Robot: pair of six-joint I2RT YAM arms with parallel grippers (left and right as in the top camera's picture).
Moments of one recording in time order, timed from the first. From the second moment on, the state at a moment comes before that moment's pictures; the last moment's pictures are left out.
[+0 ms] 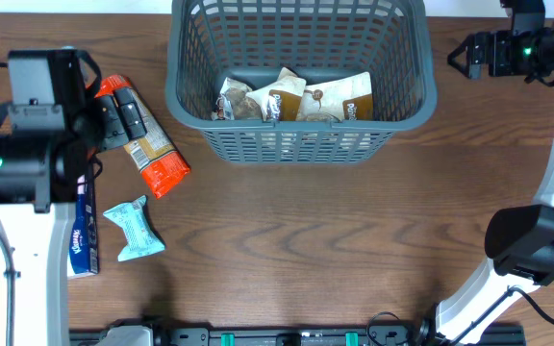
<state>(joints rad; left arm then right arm) 0.00 1.34 1.64 -1.22 -0.17 -0.28 -0.28 1.98 2.21 -1.31 -0.34 -0.30</state>
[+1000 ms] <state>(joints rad) 0.19 1.90 1.64 -1.04 0.04 -0.46 -0.28 1.98 1.90 -1.21 -0.34 -0.31</state>
